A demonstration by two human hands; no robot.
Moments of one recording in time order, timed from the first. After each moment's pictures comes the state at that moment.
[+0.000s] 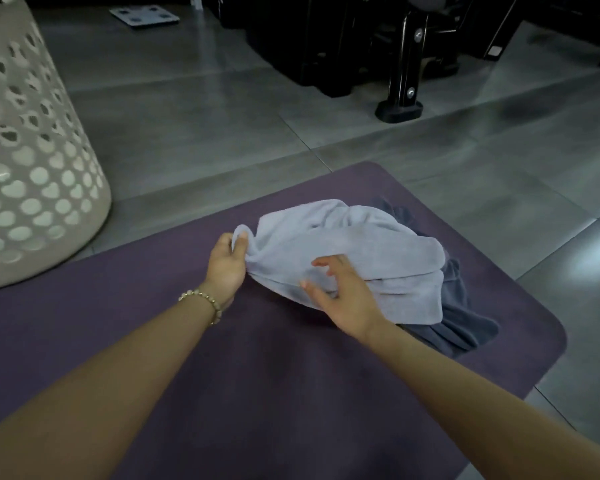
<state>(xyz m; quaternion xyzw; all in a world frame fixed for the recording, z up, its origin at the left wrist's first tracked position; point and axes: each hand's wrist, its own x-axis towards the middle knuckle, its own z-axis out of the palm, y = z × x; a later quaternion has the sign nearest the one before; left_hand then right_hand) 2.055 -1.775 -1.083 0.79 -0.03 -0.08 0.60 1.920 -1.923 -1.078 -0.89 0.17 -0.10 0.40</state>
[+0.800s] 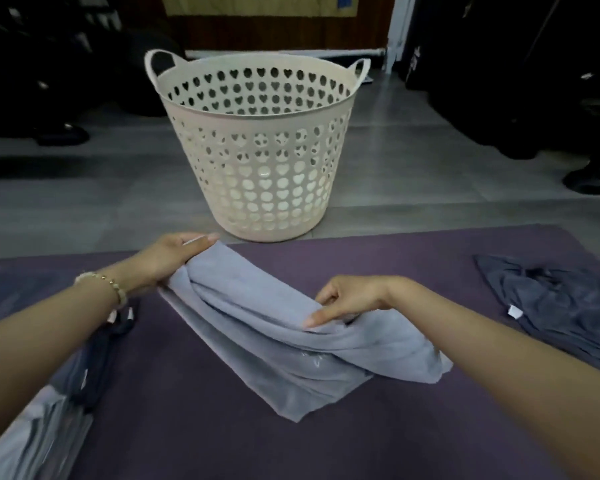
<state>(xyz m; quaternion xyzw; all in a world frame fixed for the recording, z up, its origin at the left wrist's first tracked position) 1.990 -1.331 -0.937 0.83 -0.02 -0.15 0.53 1.976 -1.637 -0.962 -0.84 -0.17 0.42 0.29</state>
